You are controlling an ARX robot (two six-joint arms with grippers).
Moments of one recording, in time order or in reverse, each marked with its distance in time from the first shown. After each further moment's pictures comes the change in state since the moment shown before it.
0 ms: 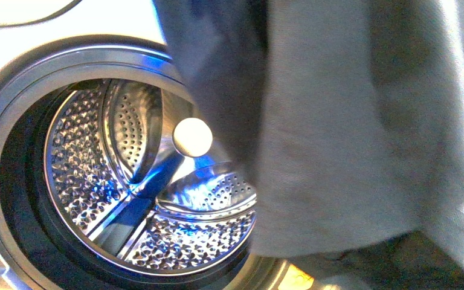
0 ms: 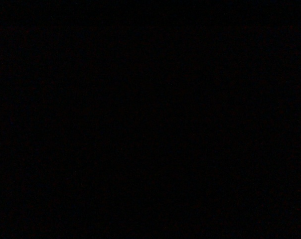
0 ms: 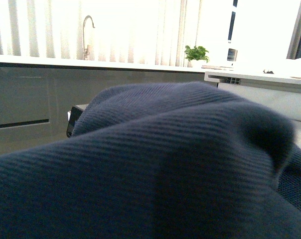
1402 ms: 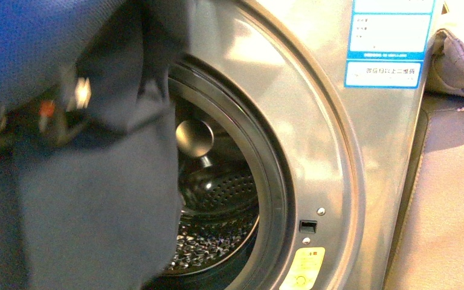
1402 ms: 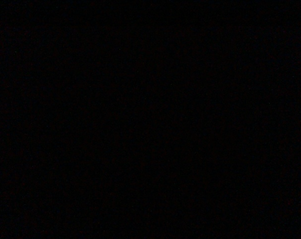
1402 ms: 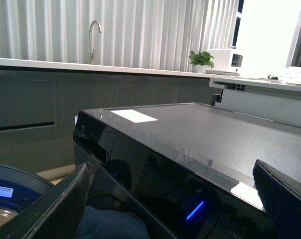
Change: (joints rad) left arm 0.524 -0.238 -0.541 -0.008 0.384 0.085; right arm 0.002 -0.005 0.006 0.005 -0.010 0.001
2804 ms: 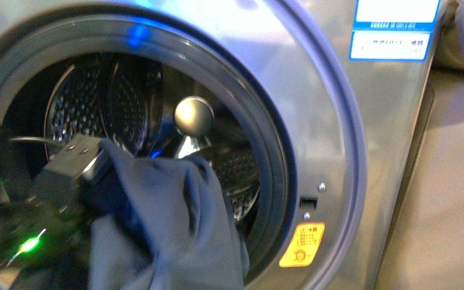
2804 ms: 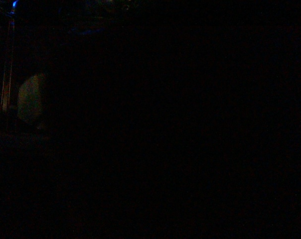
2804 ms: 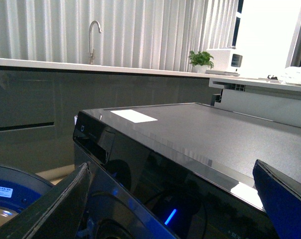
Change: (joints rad) left arm 0.058 0.550 0.151 -0.008 -0.219 0.162; right arm 0.000 0.000 0.000 0.000 0.000 0.000
